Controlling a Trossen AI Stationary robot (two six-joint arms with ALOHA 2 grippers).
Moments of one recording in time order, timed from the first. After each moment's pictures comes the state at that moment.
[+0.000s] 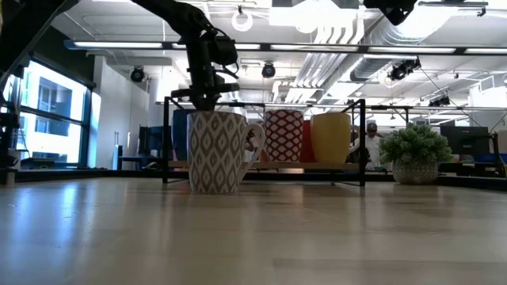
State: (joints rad) left arm 0.71 1.95 1.80 -1.07 -0.18 -0.45; right arm 0.28 0.95 0.92 -0.51 0.17 0.23
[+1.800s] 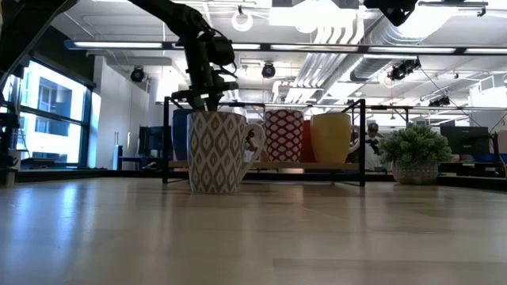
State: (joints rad) left arm 0.73 1.94 1.80 -1.05 -0.12 -0.39; right arm 0.28 0.95 0.92 -0.51 0.17 0.25
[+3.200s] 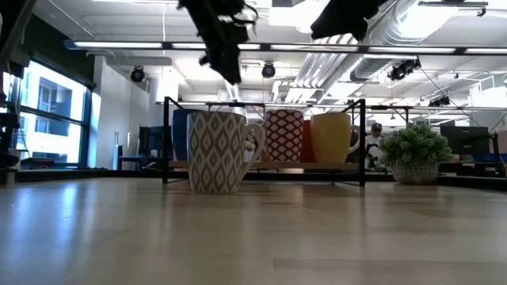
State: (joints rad) left arm 0.54 1.78 1.81 -0.93 -0.14 0.06; right arm 0.02 1.16 1.02 -0.39 0.23 0.16
